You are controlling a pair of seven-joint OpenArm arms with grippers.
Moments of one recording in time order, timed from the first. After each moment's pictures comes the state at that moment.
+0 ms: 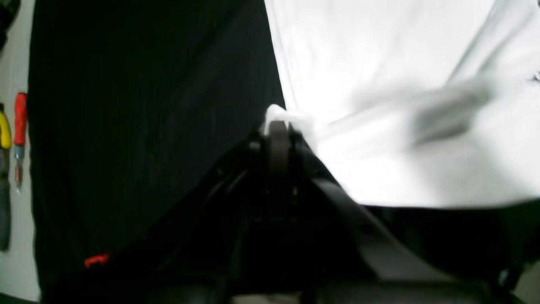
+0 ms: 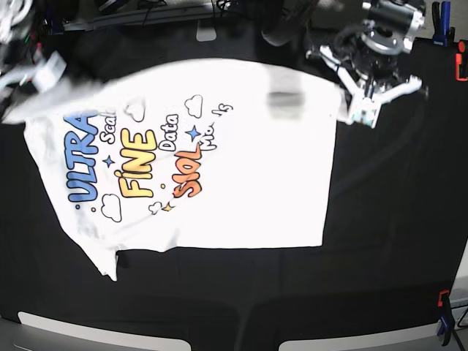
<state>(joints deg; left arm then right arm) 31.4 -10.9 10.9 133.4 11.1 -1.0 51.3 -59.7 68.2 -2.2 120.2 -41.8 -22.4 -67.2</state>
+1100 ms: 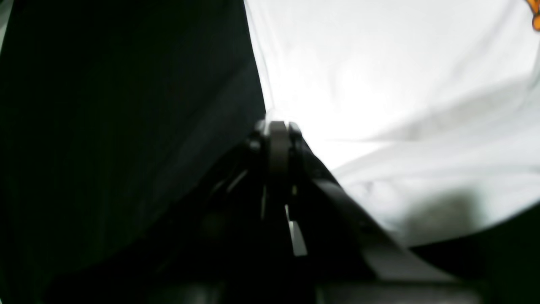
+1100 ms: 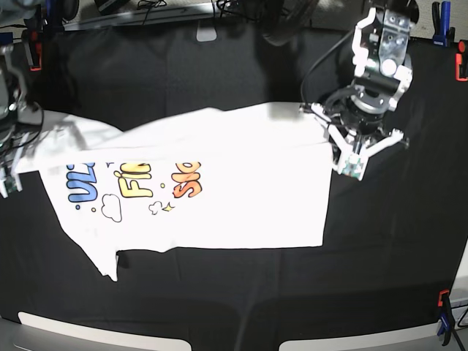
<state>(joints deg) 14.9 -10.9 10.9 113.5 3.5 -0.9 42.2 -14.7 51.9 1.5 97.2 -3.3 -6.7 -52.6</state>
